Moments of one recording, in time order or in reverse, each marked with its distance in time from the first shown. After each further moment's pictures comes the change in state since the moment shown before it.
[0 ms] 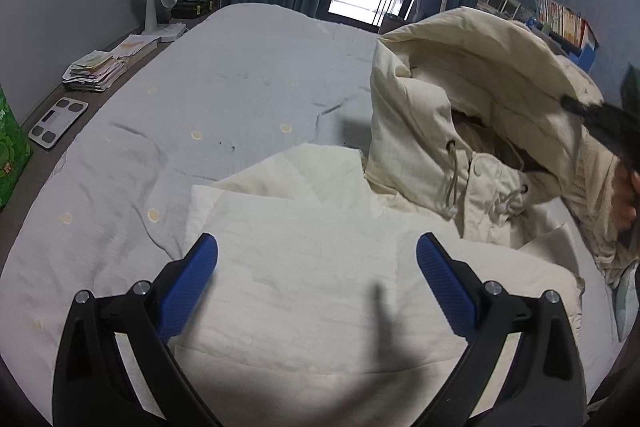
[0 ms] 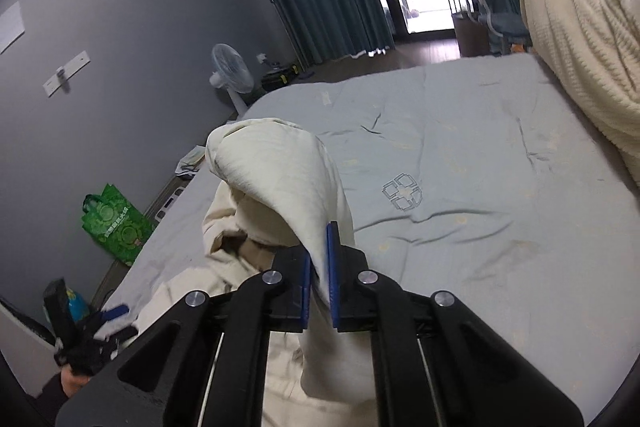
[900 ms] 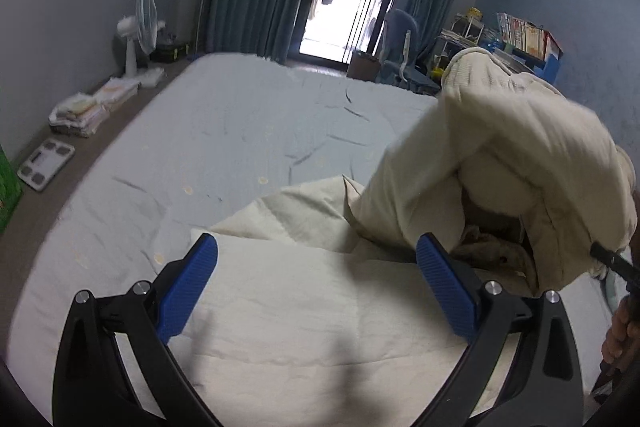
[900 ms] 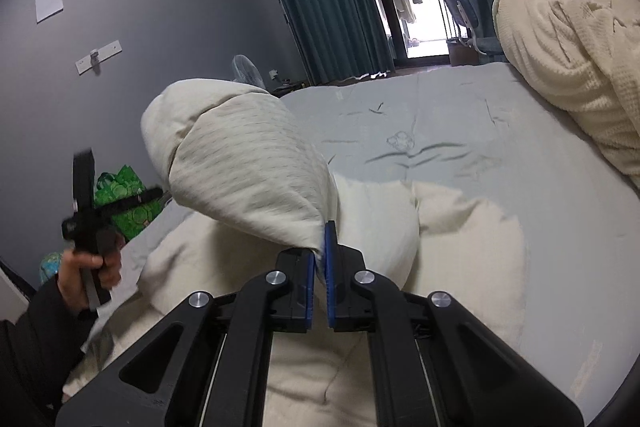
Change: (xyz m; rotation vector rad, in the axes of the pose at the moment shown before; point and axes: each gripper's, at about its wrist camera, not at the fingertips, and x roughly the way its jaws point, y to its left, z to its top) left arm -0.055 -0.006 0.010 0.076 -0.160 -0.077; right arm -0.122 0.044 -0.158 -0.046 -0.091 -0.012
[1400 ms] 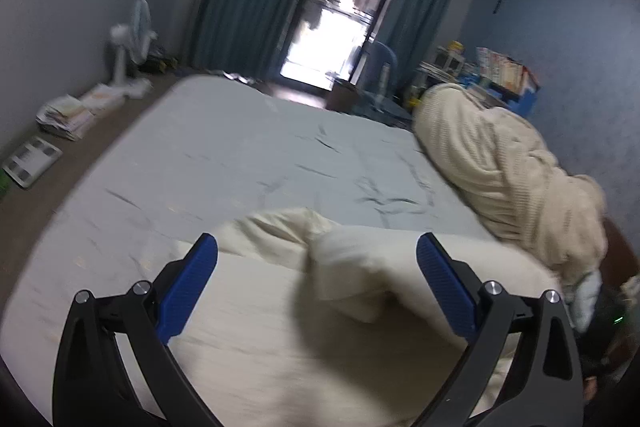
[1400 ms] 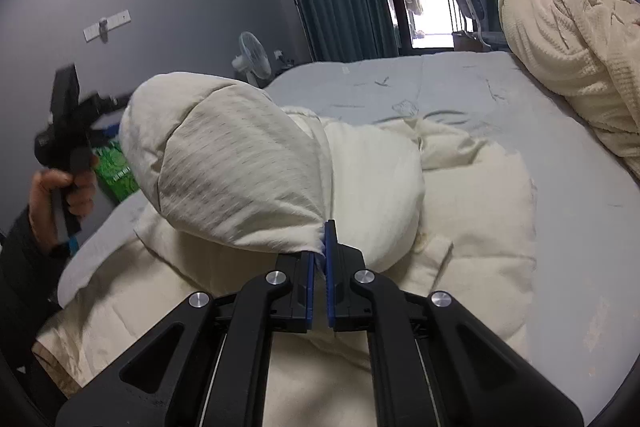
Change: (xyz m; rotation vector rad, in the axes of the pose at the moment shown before) left arm -0.046 -0.017 0.014 -0.074 -0.059 -0.136; right arm -0.009 0.016 -0.060 -0.086 0.061 -0.042
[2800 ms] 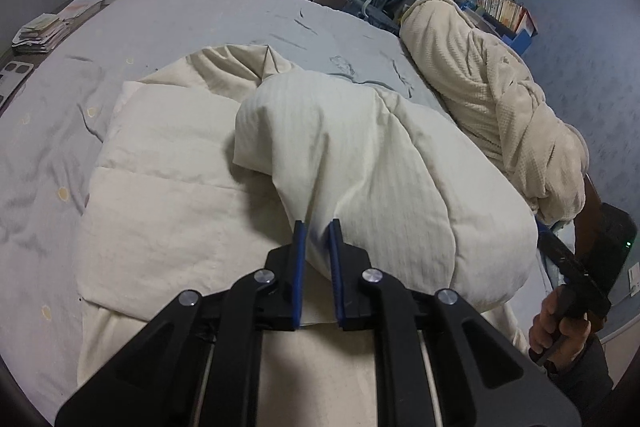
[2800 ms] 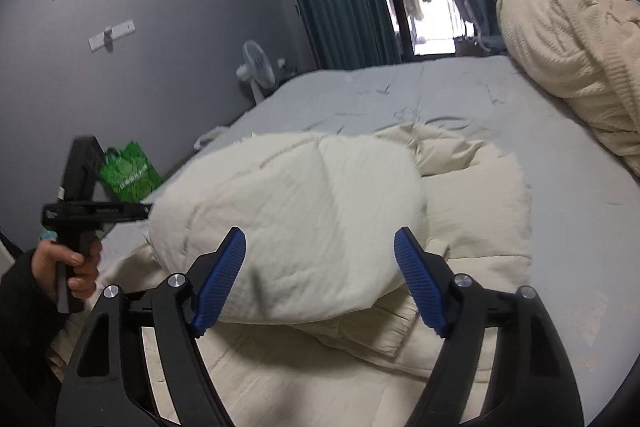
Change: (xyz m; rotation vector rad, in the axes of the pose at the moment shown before) left arm 0.030 -0.019 -0.096 -0.056 0.325 -0.060; right arm -0.003 -0.009 0.003 0.035 -0.001 0.048
